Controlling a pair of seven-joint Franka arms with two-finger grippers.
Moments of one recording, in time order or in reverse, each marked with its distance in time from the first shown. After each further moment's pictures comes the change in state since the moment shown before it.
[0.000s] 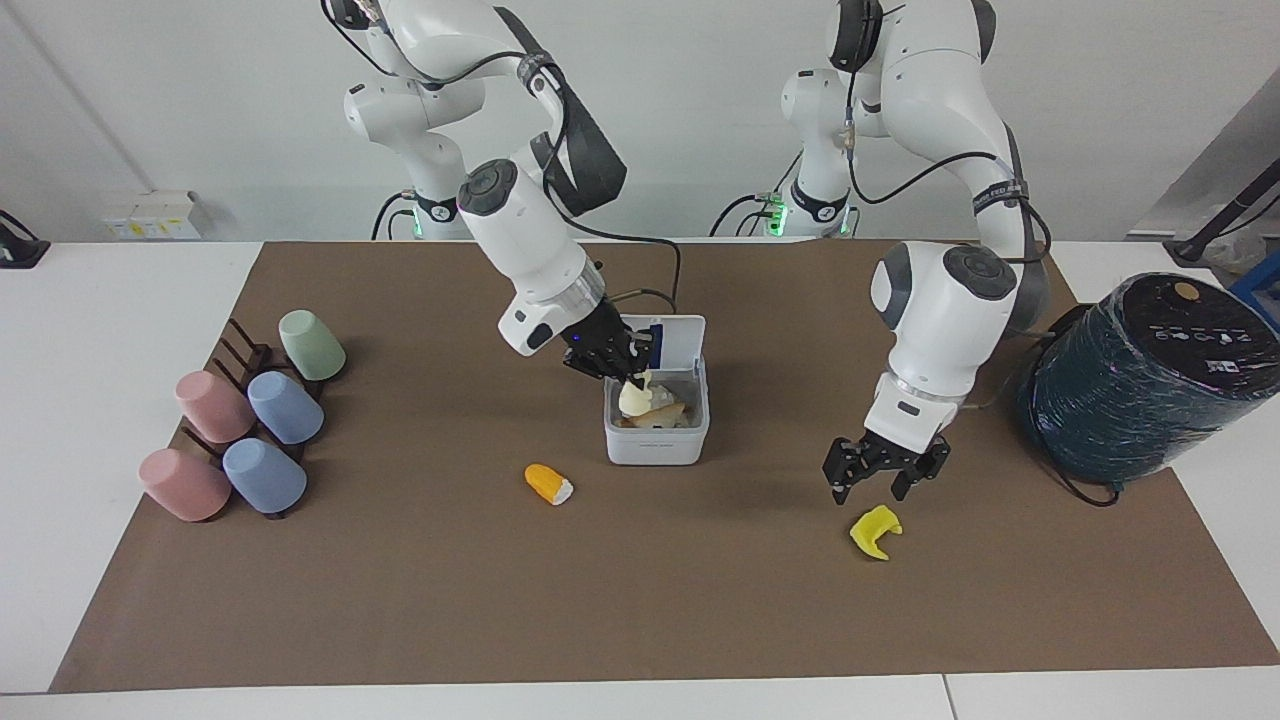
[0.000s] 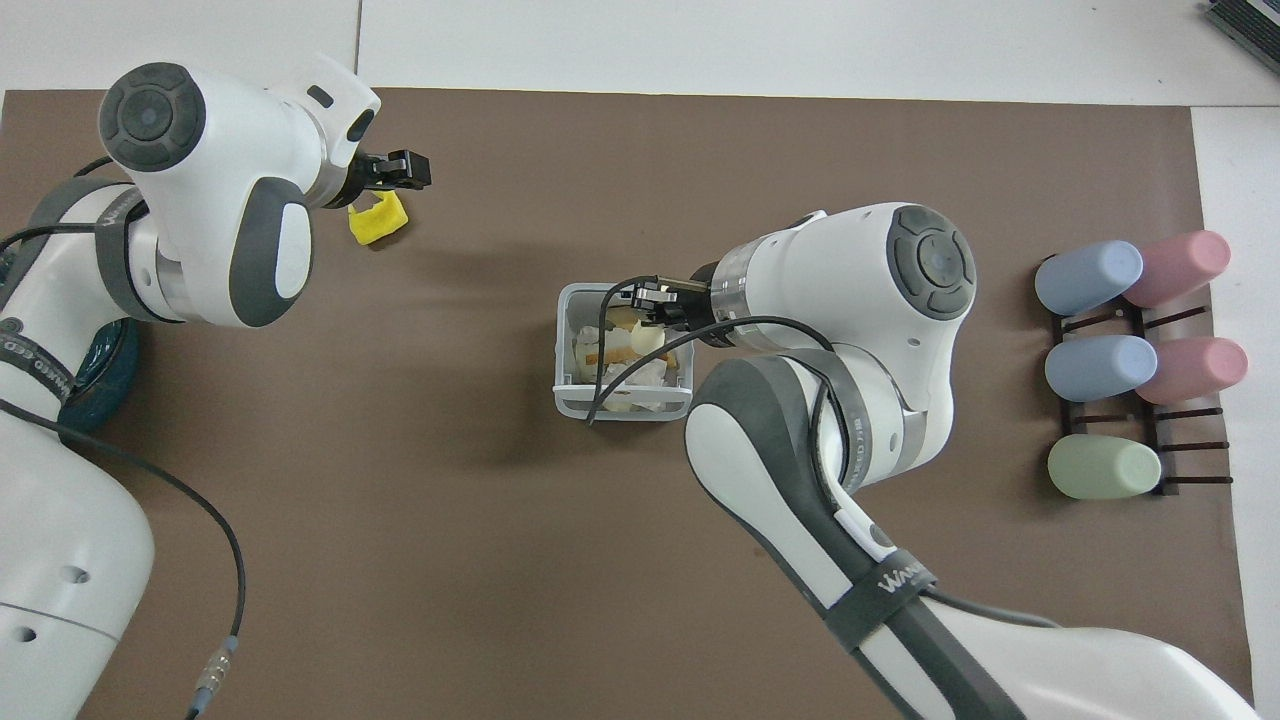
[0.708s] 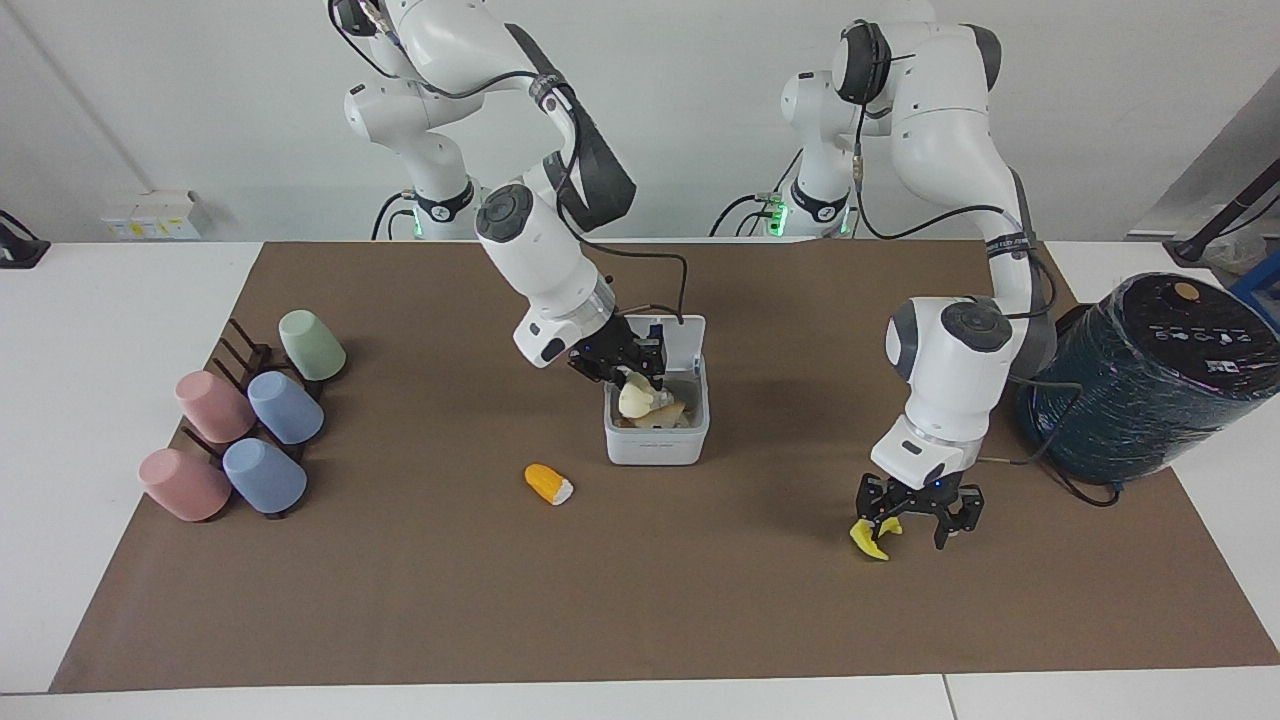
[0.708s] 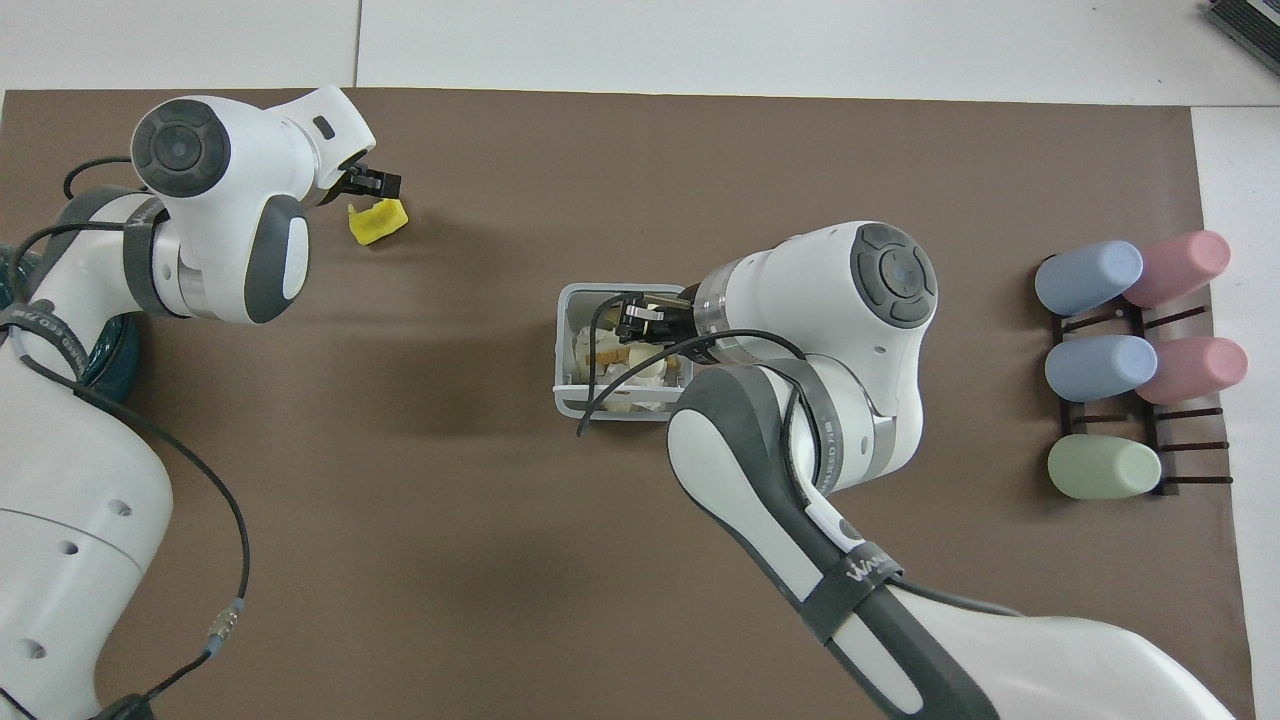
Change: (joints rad) left arm 0.056 0.098 -0.005 -0.008 0.109 0.147 0.273; right arm 0.015 0.014 -0.001 -0.025 0.001 0.008 0.016
